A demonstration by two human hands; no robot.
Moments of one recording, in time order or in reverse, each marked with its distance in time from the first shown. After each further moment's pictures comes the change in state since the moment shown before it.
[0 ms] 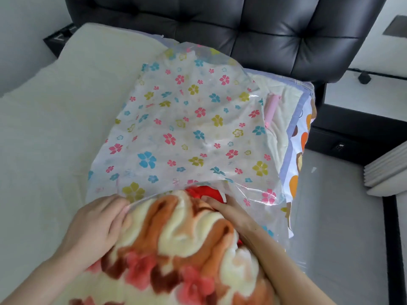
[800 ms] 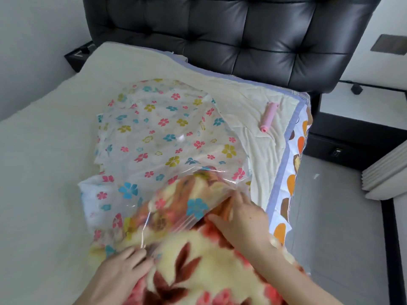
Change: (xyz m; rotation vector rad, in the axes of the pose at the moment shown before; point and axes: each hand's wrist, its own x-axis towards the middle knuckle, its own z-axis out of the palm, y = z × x) left_hand -0.131 0.029 0.010 0.203 -0.149 0.339; right_hand -0.103 -0.001 0.027 -1.310 0.541 -0.416
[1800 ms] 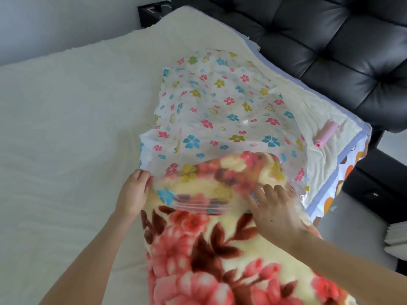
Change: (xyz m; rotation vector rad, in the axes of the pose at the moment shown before) left_hand -0.080 -0.083 0.073 -0.301 0.176 -0.964; right_hand -0.009 -0.054 0.025 -0.606 0.162 -0.961
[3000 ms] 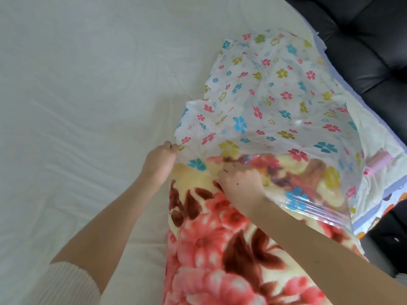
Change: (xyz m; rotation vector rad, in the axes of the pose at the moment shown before) left_hand 0.014 -0.050 0.012 -0.008 -0.097 -0.234; right_hand 0.151 -0.127 0.020 0.254 -0.094 -0.133
